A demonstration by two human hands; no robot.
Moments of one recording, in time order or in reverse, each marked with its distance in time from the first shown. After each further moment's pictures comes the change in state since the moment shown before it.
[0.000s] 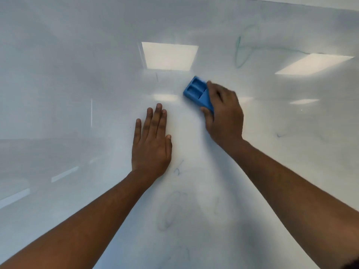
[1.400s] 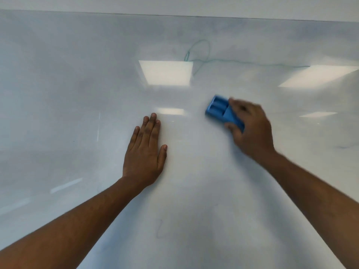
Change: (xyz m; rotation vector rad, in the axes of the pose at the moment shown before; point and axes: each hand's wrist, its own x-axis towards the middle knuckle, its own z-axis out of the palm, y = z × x) left_hand 0.035 0.128 0.043 0.048 0.015 0.055; right_hand 0.000 0.220 -0.078 0.101 -0.050 -0.053
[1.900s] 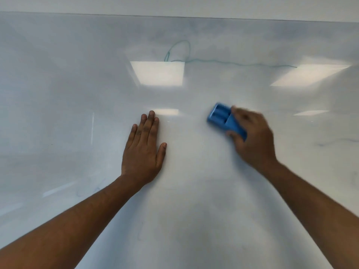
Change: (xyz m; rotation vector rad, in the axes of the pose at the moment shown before) left_hand 0.017 0.044 0.015 0.013 0.034 0.016; right_hand -0.031 0.047 -0.024 0.006 0.025 0.026
